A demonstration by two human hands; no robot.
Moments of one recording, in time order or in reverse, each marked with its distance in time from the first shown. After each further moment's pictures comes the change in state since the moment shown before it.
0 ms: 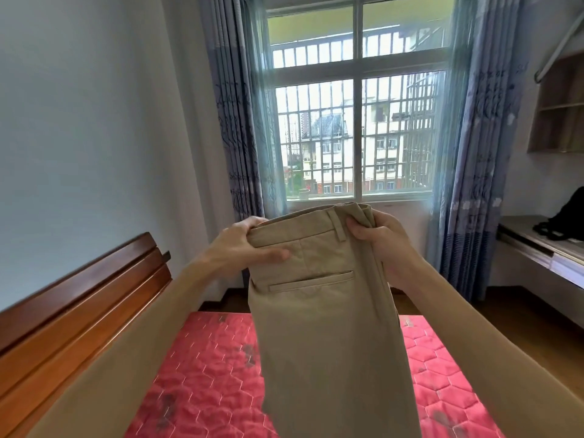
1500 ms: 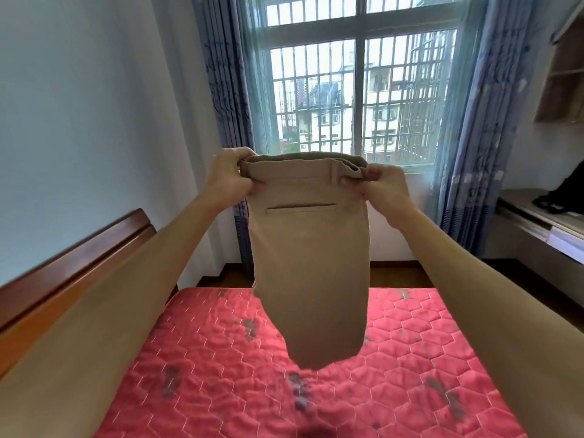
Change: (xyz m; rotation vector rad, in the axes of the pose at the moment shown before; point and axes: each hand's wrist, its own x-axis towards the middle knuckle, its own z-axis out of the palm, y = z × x) left_hand 0.073 0.000 -0.028 0.045 0.352 0.165; right_hand 0.095 0.029 -0.019 -0.366 0.169 -0.115
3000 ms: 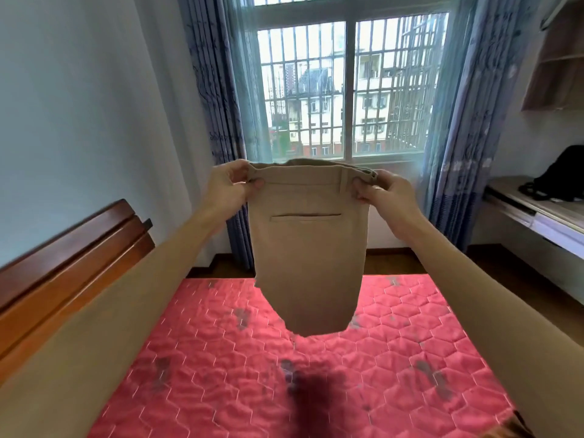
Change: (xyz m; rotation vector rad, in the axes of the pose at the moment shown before) left_hand -0.021 -0.028 0.041 -0.432 -0.036 -0.078; right_hand -0.024 0.033 -0.016 0.029 -0.001 0.015
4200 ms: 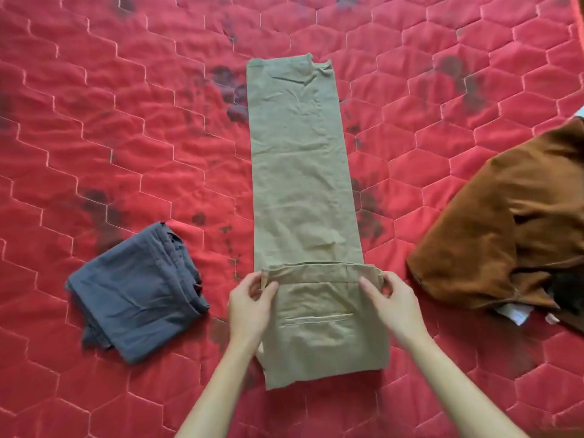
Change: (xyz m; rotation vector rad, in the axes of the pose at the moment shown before) left_hand -0.601 -0.479 0.237 0.049 -0.134 -1.193; right_hand -0.534 0.538 -0.016 -0.613 -0.113 1.186
